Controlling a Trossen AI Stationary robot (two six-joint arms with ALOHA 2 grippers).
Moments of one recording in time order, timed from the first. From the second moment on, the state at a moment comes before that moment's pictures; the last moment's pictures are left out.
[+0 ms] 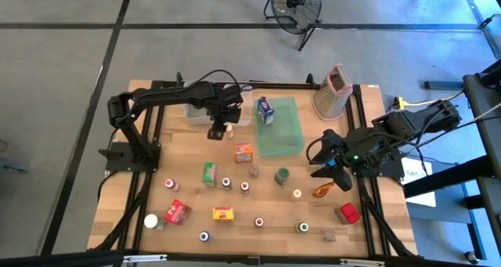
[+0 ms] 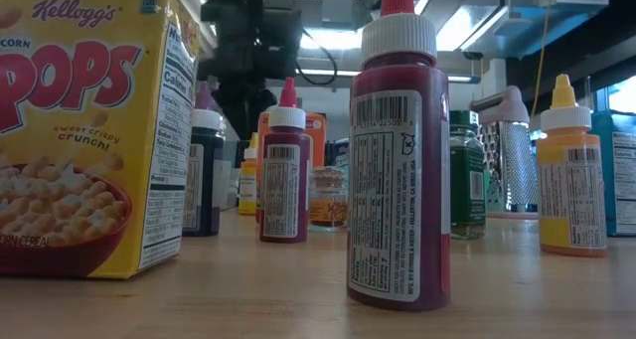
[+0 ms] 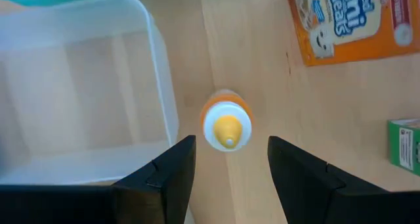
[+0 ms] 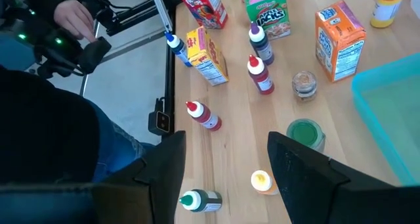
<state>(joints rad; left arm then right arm) 0.38 1.70 1.35 -0.99 0.07 0.51 0.43 1.10 1.32 -0.90 0.05 0.65</state>
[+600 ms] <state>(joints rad) 0.37 1.71 1.32 -0.91 0.07 0.50 0.43 1.10 1.32 -0.91 0.05 0.65</state>
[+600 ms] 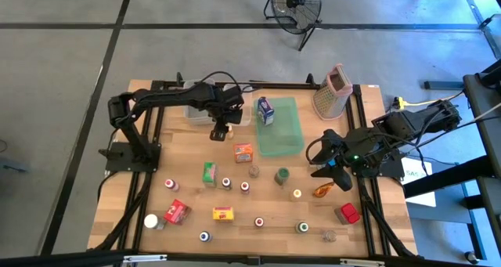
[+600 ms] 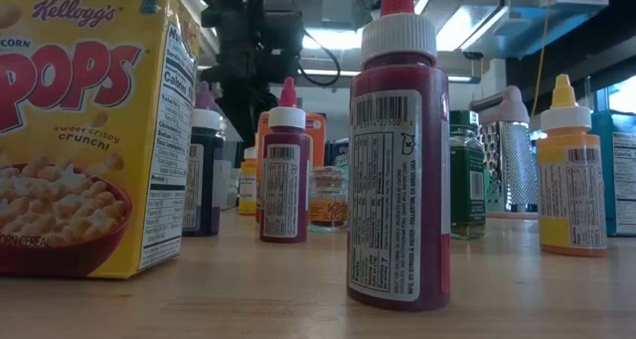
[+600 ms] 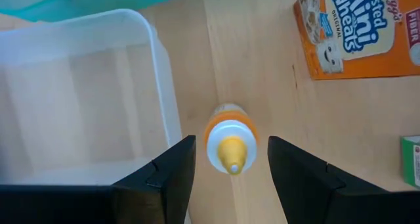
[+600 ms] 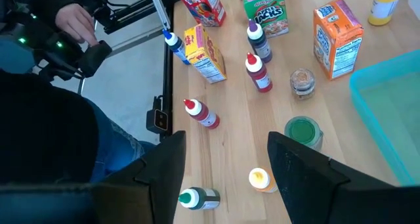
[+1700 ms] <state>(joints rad) 0.37 1.78 1.32 -0.91 0.07 0.49 0.43 1.10 1.32 -0.92 0.08 0.64</state>
